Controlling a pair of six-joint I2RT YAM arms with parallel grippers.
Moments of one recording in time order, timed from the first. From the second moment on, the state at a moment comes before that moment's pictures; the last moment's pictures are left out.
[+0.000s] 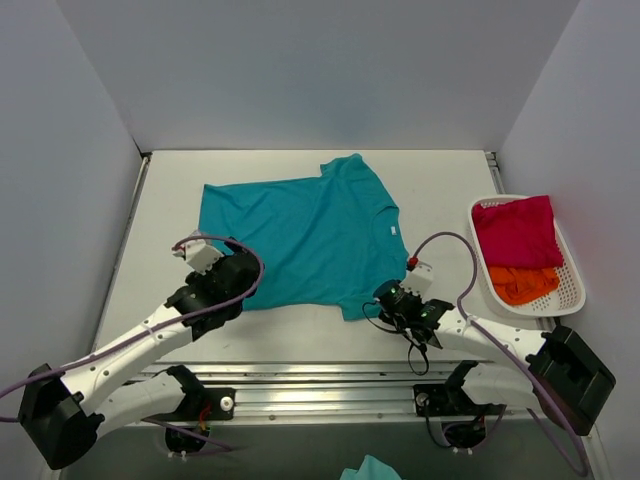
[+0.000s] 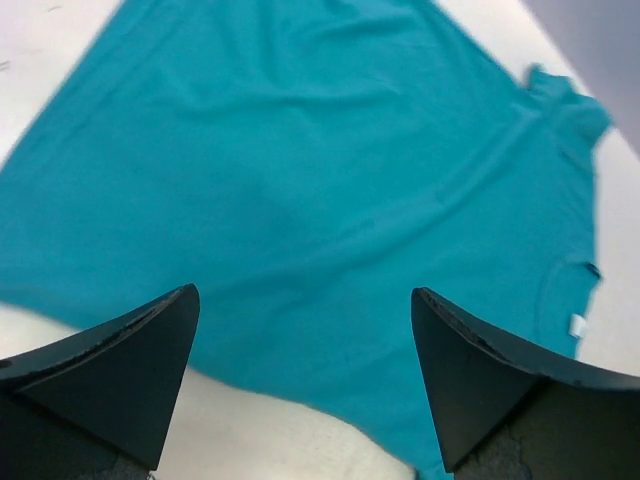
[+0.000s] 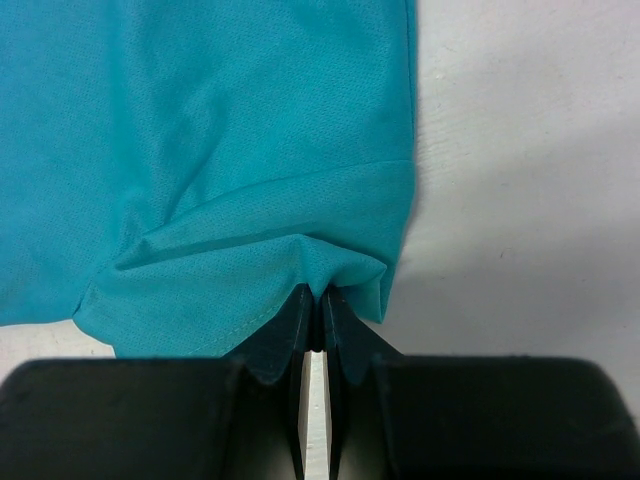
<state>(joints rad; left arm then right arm) -0.77 0.98 0.68 -0.36 -0.82 -1.15 0.79 1.14 0.41 -0.26 0.51 1.06</state>
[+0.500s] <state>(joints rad) -0.39 0.86 0.56 -0.80 -0.62 -1.36 0.70 1.15 0.41 -0.23 0.45 1.02</state>
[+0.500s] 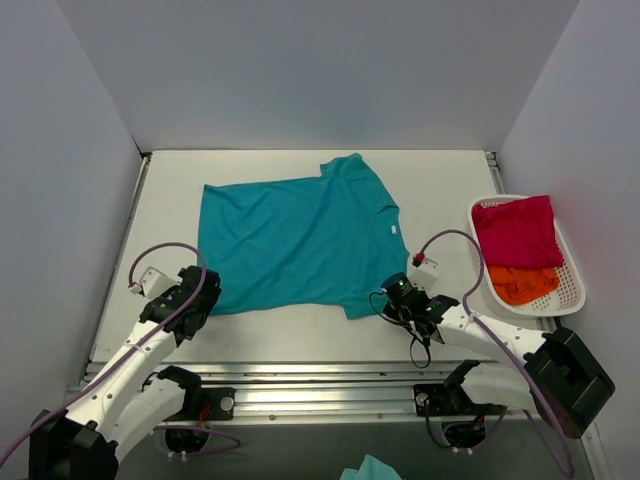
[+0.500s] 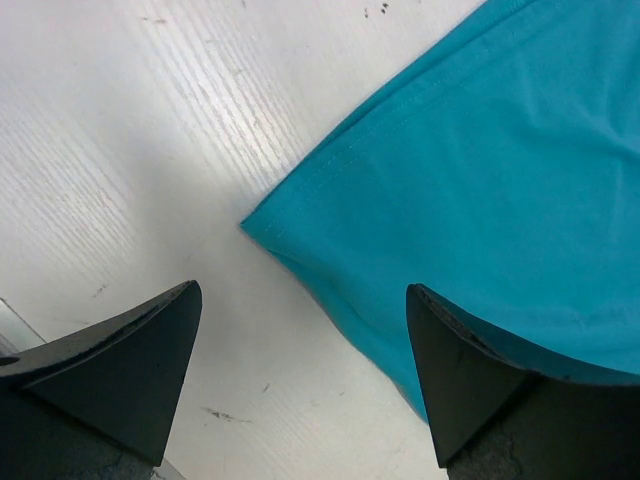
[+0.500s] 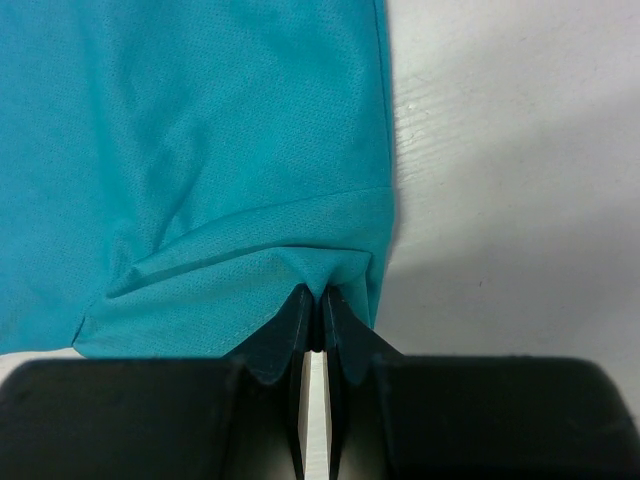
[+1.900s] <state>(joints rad) -0.35 1.08 0.47 -0.53 -0.43 -1.28 0.56 1.13 0.39 -0.21 0.38 1.00</state>
